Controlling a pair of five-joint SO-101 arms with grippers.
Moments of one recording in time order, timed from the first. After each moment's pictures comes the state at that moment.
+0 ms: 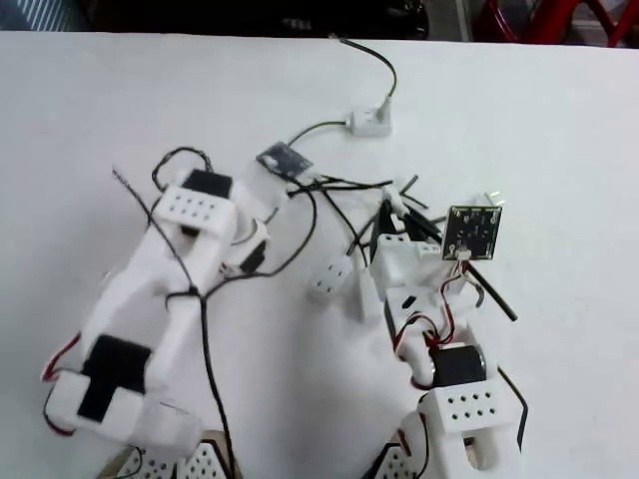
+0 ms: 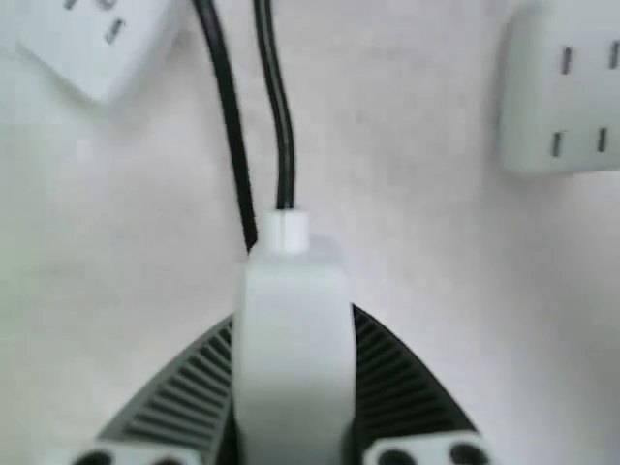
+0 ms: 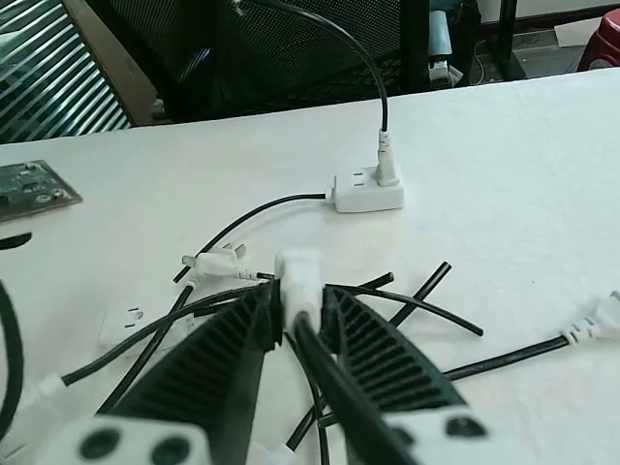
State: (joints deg) left arm 10.6 0.0 22.0 75.4 -22.2; right arm -12.5 -69.6 80.7 16.0 -10.1
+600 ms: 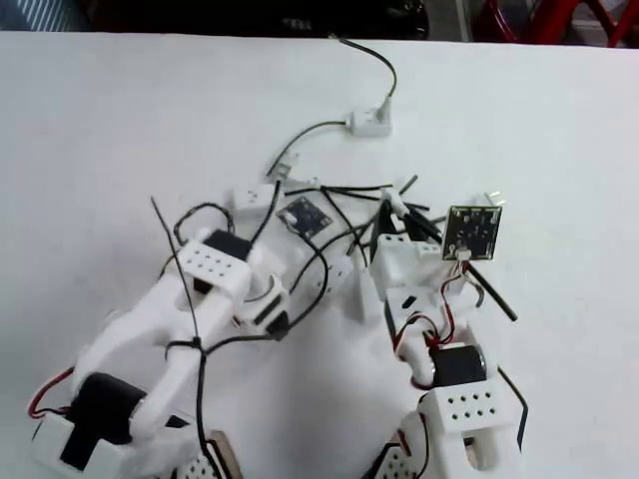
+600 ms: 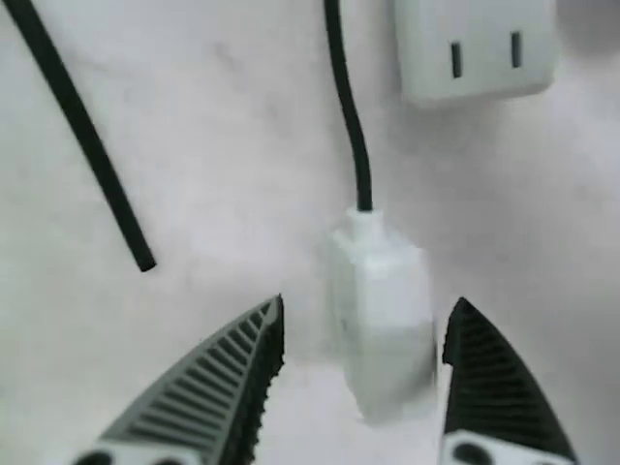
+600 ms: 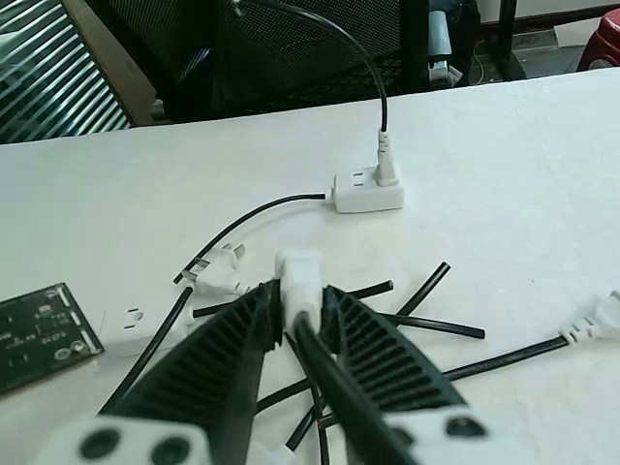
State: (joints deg) left arm 18.0 -10.8 44.9 62.8 -18.1; right arm -12.5 -69.6 80.7 16.0 -10.1
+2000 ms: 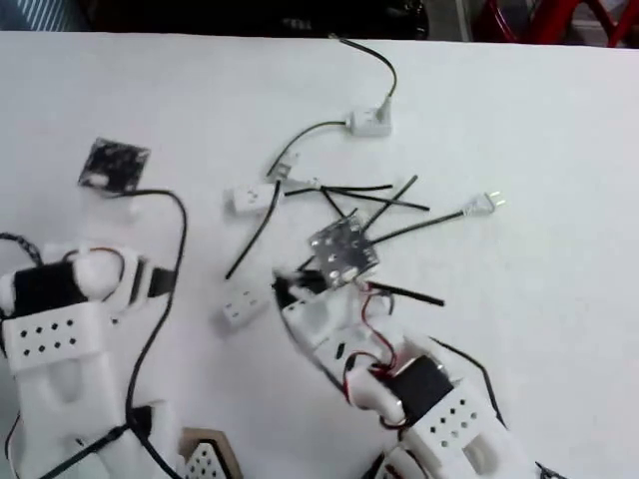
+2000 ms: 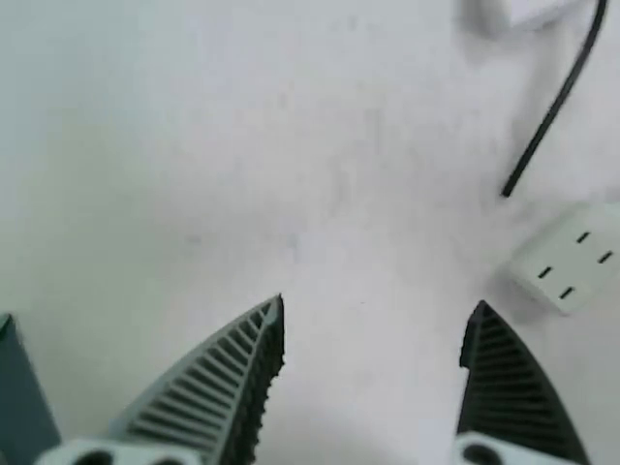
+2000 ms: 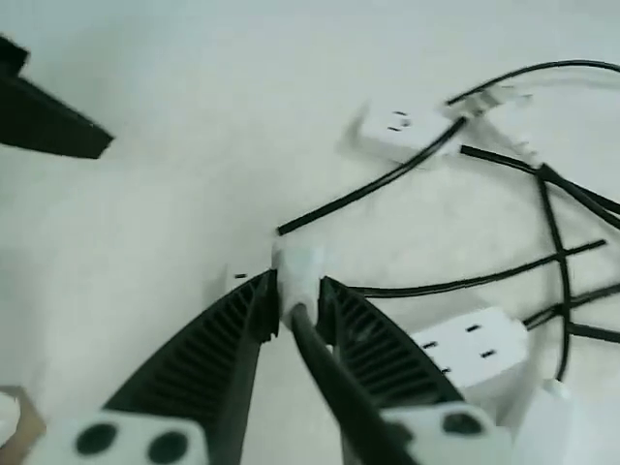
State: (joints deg) left arm -20.5 -44.8 40.3 80.0 -23.9; right arm -46.4 -68.4 69.4 42.5 -5.8
